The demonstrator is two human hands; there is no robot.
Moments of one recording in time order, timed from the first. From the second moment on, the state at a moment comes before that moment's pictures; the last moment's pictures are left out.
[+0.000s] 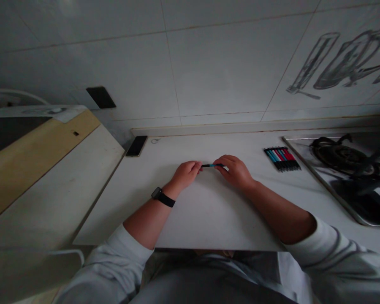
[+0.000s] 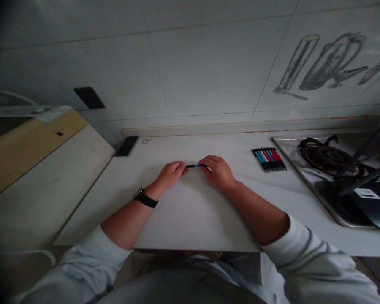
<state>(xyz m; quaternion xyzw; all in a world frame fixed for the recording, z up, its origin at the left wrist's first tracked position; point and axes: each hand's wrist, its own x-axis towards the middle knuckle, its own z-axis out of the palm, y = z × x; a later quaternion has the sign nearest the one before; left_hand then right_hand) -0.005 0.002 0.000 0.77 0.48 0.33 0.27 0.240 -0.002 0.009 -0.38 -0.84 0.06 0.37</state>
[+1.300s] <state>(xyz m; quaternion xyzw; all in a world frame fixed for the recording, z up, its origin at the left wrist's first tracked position) -0.007 0.003 -0.003 0.81 0.39 0.32 0.30 0.254 0.017 0.016 -0.38 -0.42 0.58 0.59</state>
